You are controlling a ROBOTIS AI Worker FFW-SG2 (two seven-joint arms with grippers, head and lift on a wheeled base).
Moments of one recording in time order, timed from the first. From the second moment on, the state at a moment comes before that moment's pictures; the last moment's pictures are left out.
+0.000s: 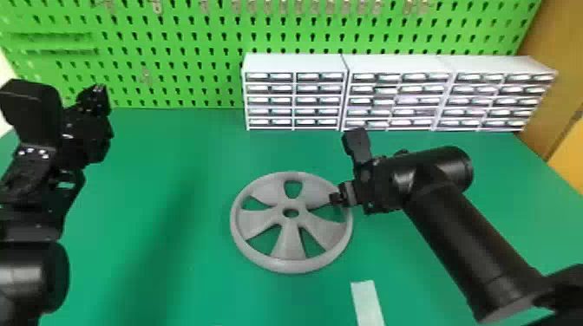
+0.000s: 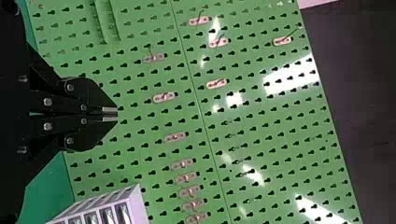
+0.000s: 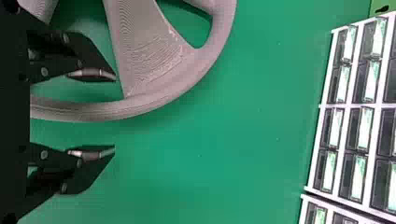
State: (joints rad) left arm -0.05 0.21 0.18 -1.91 -0.06 0.21 -0.14; right arm -0.73 -0.03 0.36 -0.95 -0.24 0.97 0.00
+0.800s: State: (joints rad) left arm -0.04 0.21 0.11 -1.89 -0.03 0.21 -0.15; right arm -0.66 -0.05 0.15 -1.12 -0.13 0.85 0.00
